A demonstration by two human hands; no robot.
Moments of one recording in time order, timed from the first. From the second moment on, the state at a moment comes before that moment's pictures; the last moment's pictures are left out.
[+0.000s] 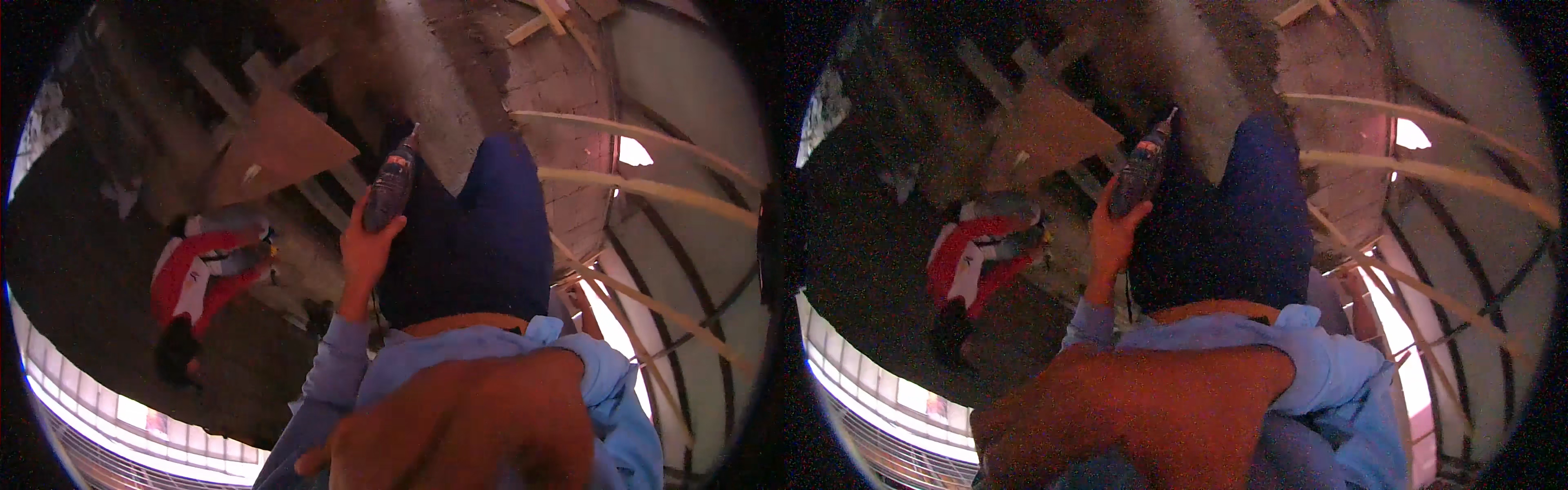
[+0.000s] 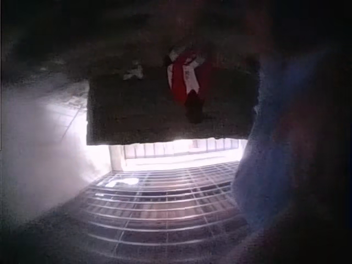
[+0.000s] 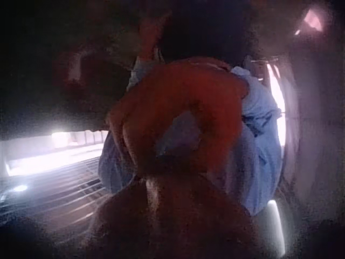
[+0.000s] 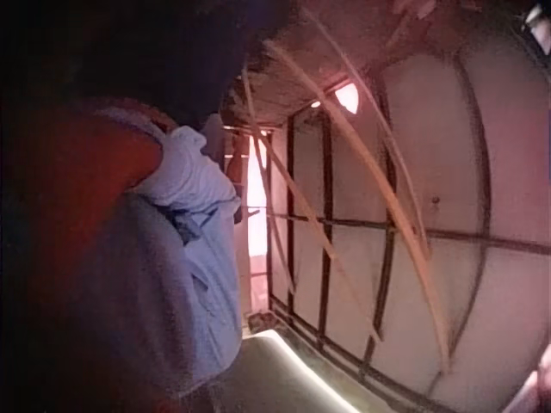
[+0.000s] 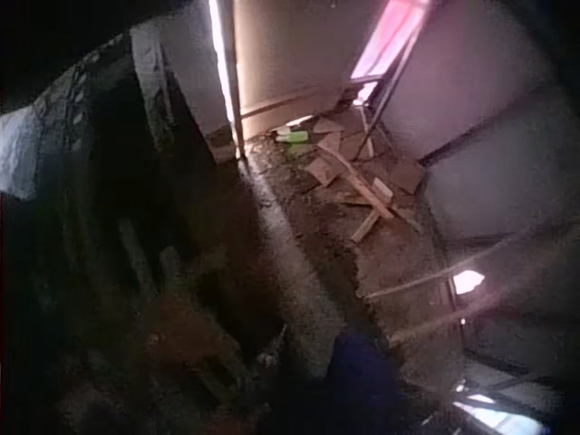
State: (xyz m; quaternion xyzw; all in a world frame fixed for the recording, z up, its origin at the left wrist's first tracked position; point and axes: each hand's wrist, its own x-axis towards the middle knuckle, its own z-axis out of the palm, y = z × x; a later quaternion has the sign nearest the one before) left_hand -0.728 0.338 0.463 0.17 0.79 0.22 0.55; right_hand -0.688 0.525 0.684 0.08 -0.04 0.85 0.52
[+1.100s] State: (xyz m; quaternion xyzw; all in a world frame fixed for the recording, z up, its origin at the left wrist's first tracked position) left_hand -0.619 0.411 0.268 -0.05 0.82 0.26 0.51; right_hand -0.296 0.647 0.285 -0.61 -0.57 0.45 -0.30
